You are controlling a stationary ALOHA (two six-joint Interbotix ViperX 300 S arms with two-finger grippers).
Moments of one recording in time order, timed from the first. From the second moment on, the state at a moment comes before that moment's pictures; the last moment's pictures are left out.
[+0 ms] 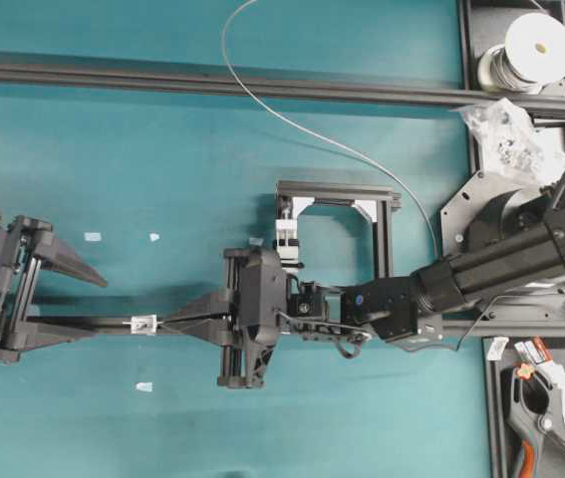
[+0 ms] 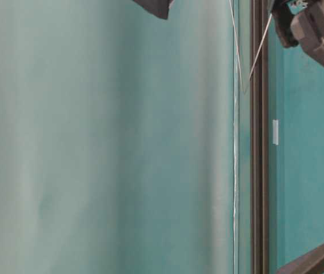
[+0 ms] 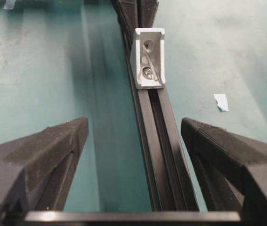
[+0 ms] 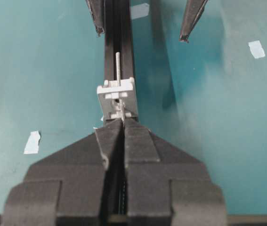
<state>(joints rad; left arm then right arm) -0.25 0.26 1.03 -0.06 -1.00 -0.10 0.37 0.29 0.79 0.54 -0.75 0.04</state>
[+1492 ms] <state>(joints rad) -0.25 0.31 0.92 -0.06 -0.95 -0.10 0.37 0.30 0.77 0.54 -0.75 0.02</state>
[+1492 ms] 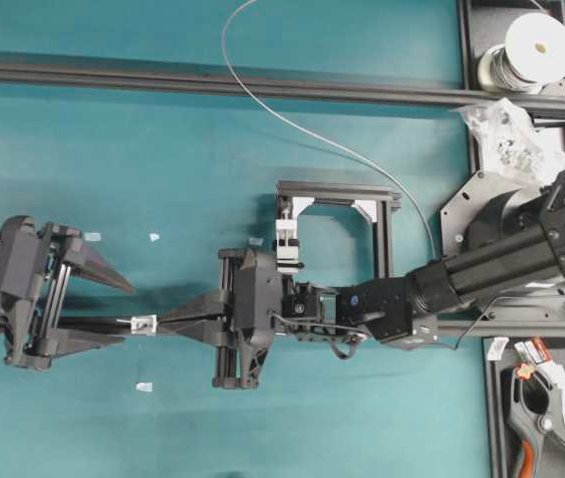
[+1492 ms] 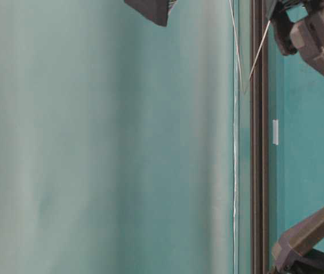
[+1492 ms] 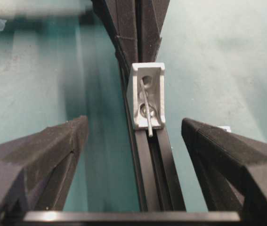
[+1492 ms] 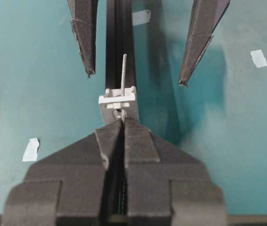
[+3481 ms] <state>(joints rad) -0.24 0.30 0.90 -0.06 -0.87 -0.11 0.36 0.30 0.76 0.54 -0.73 0.04</state>
